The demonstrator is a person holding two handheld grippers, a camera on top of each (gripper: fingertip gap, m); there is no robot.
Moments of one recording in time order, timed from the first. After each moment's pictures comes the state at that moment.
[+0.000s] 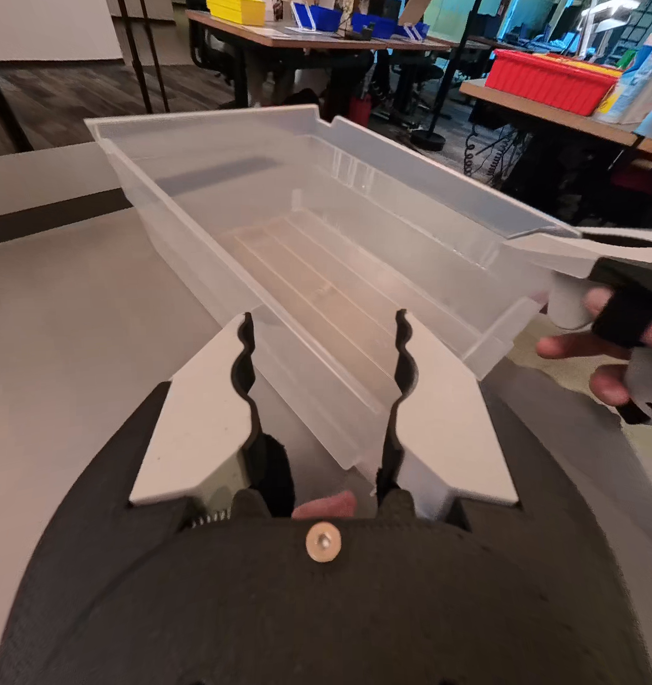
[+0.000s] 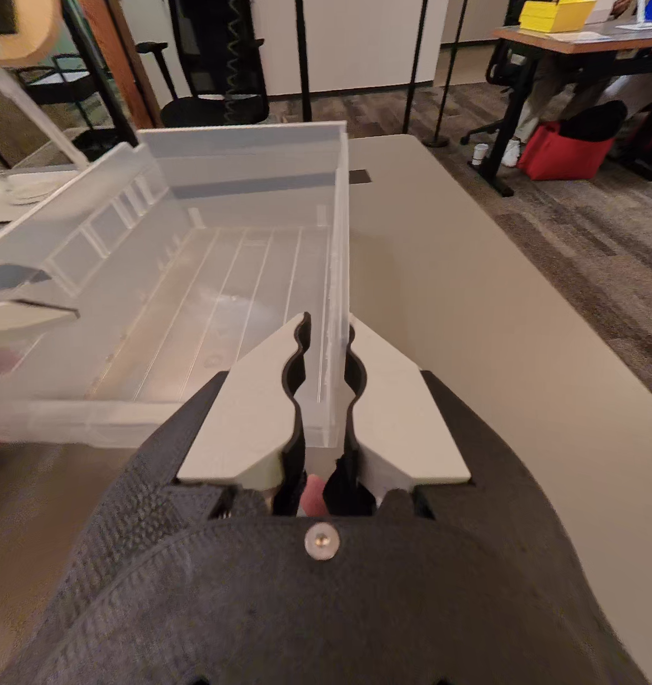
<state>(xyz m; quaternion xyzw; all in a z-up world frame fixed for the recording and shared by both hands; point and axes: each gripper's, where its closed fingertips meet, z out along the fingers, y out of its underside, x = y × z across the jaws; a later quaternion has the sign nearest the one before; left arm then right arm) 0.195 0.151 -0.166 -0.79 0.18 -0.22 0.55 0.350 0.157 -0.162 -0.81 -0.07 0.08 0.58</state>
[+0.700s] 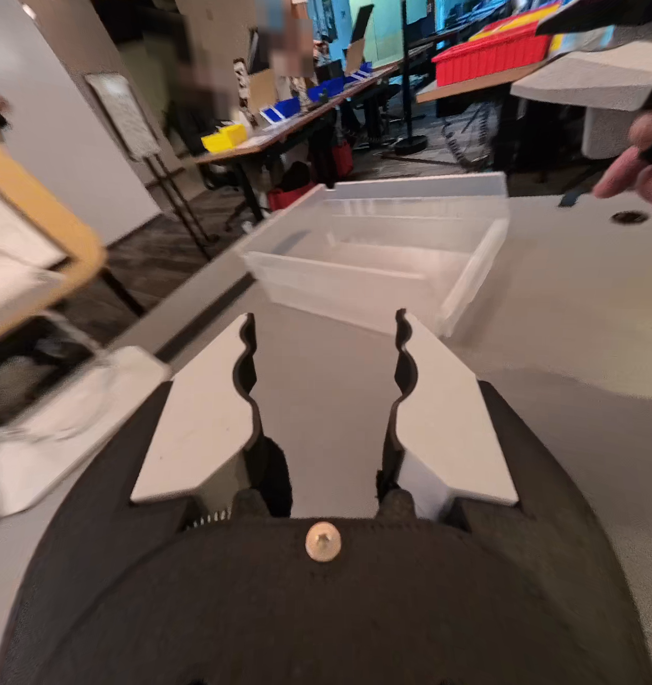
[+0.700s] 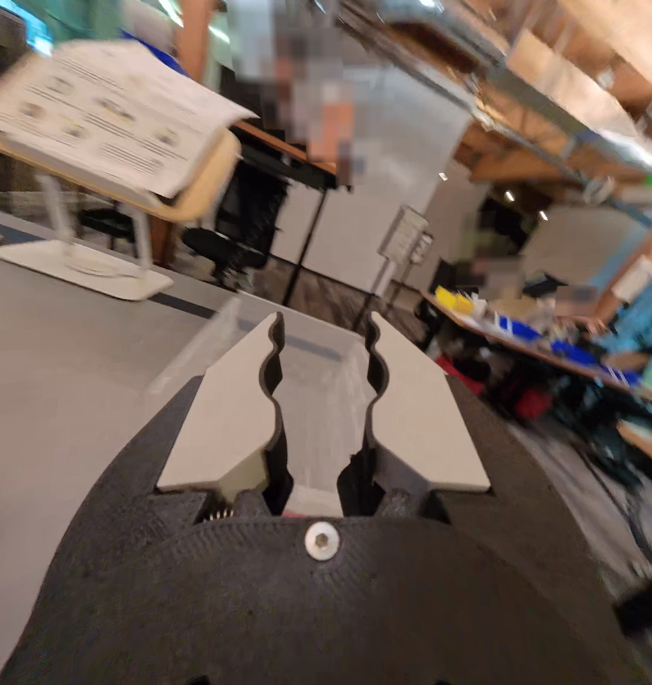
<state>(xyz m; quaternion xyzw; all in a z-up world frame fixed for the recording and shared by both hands) 0.094 0.073 -0.081 -0.69 0.34 -0.11 0.63 0.284 0.085 -0.020 -0.62 -0.23 -0.05 0.75</state>
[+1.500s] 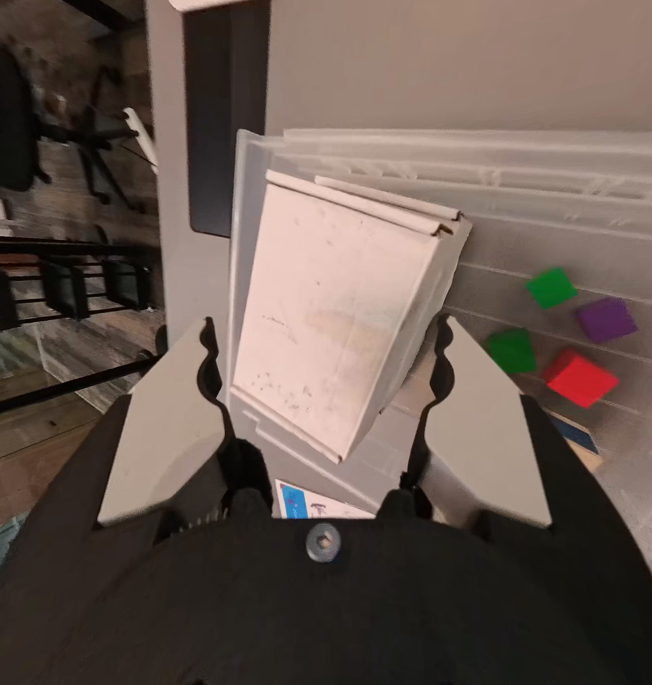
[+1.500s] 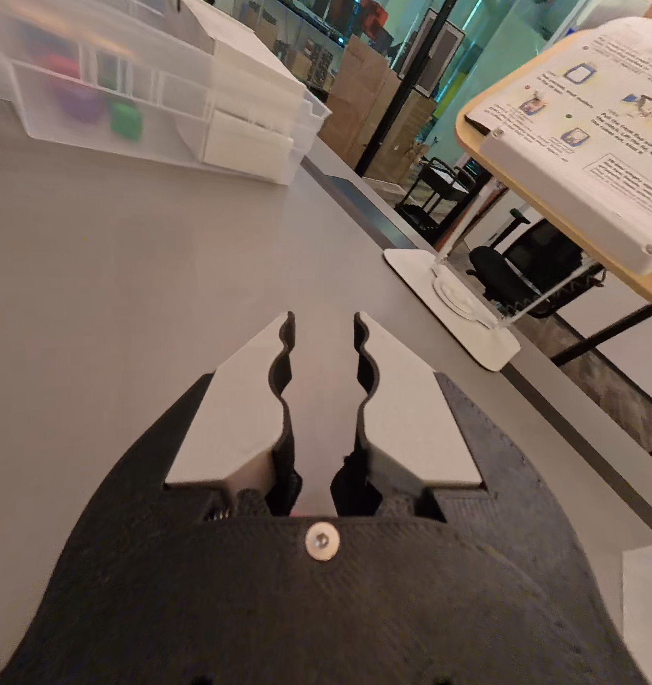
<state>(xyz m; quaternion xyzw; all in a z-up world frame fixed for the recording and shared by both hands) -0.411 0.100 -0.126 -0.79 0.54 0.15 0.26 -0.061 0.086 -0.171 -0.57 -0.54 0.16 0.60</state>
